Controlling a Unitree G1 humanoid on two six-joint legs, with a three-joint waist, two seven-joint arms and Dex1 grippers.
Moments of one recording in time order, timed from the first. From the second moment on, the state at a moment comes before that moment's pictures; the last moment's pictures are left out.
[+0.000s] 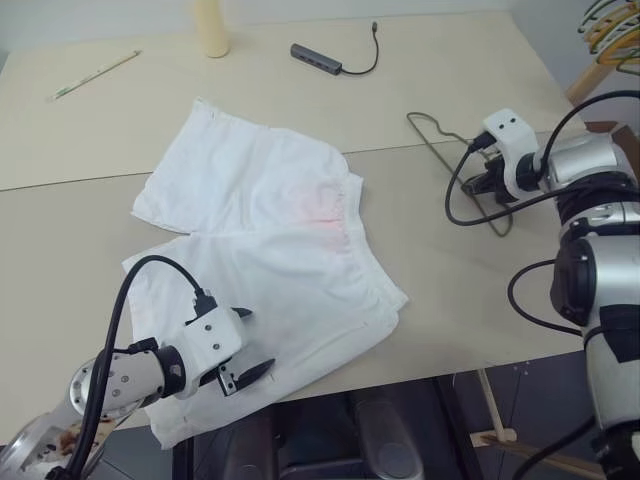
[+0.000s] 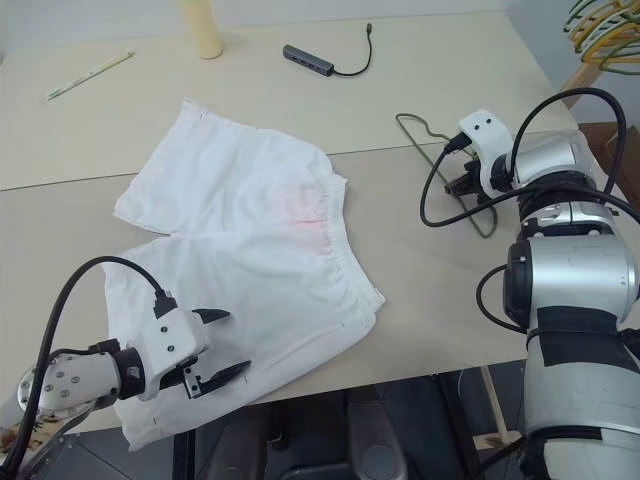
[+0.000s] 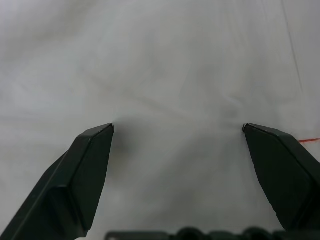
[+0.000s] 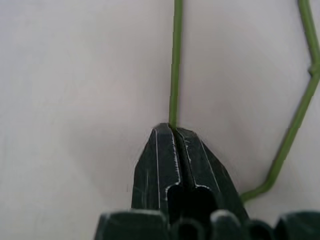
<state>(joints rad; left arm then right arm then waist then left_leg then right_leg) 0.22 0.93 0.08 -0.92 -0.33 0.72 -0.62 -1.48 -0.64 0.07 1.36 -0.34 0.47 0.91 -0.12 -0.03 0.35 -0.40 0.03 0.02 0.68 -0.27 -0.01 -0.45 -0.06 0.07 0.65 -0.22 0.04</state>
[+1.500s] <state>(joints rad) -0.21 0.69 0.22 -0.45 -0.51 0.62 -0.69 -0.74 -0.28 -0.08 -0.16 0.08 0.71 0.65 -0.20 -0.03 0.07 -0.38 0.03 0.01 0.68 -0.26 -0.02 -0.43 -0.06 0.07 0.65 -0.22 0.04</state>
